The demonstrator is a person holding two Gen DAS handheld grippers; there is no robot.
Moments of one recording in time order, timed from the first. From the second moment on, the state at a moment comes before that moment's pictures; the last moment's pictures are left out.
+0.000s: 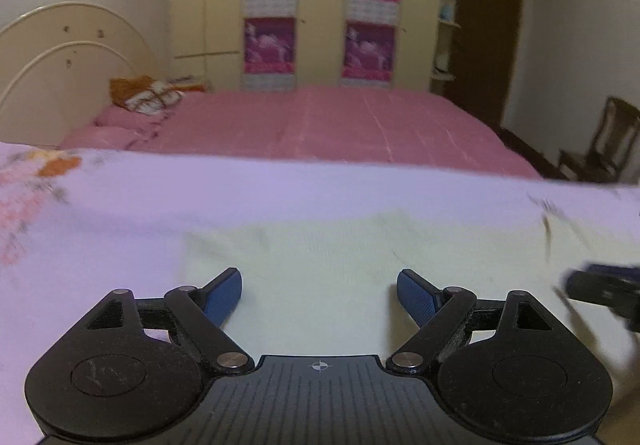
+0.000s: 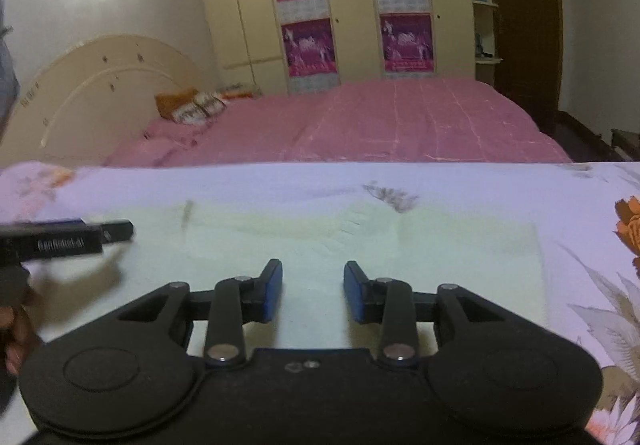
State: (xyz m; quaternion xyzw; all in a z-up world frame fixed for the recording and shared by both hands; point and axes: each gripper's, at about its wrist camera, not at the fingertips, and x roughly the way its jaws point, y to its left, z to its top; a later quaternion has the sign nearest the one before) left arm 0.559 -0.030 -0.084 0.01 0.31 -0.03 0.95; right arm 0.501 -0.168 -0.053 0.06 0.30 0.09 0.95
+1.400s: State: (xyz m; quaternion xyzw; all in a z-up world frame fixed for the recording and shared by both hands) left arm 0.385 -0.037 -0.043 0.06 0.34 -0.07 0.94; right arm 0.356 -0.222 -0.019 0.07 0.30 0.02 0.95
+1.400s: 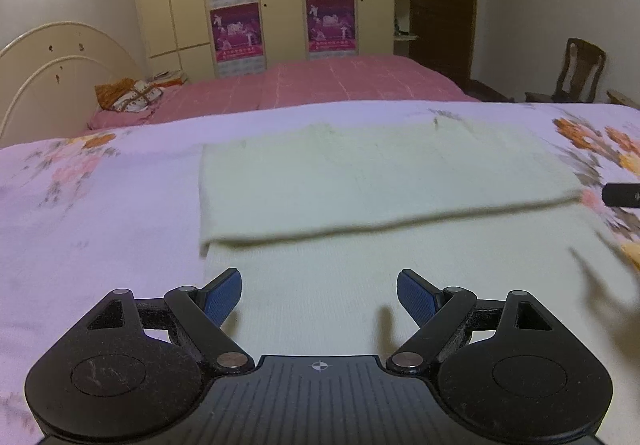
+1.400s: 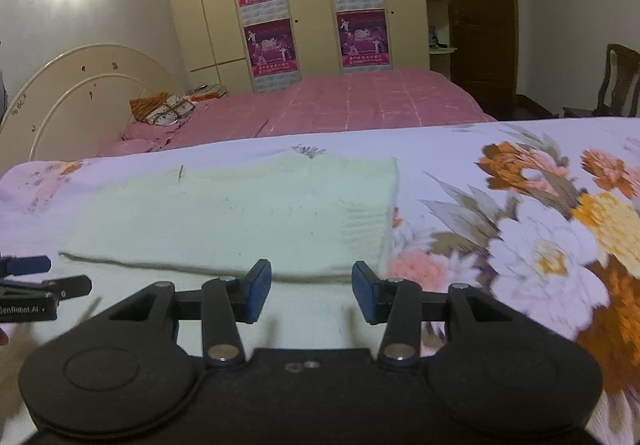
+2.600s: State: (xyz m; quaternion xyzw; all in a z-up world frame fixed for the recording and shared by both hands) left arm 0.153 0.124 -0.085 -0.31 0.37 -0.21 0.85; right arm 0.114 -0.273 -0.077 0.37 0.38 0.11 0.84
